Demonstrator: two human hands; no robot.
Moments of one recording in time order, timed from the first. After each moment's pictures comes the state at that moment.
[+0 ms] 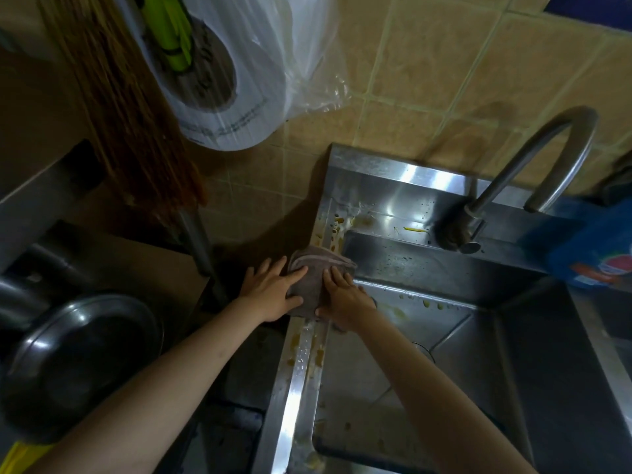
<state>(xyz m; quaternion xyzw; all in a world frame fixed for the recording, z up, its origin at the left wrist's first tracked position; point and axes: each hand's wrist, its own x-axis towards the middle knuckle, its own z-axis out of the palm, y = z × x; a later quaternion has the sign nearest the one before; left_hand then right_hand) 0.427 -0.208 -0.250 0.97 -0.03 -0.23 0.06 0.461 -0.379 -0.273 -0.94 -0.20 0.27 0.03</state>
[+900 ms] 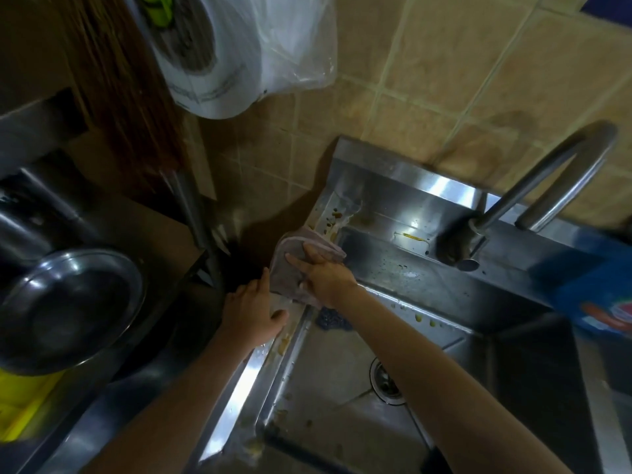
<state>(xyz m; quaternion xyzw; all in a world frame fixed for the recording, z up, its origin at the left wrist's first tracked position) 0.374 -0.263 -0.290 0.97 0.18 -0.08 0.17 0.498 -0.390 -0.258 -0.89 -0.40 0.22 -0.07</state>
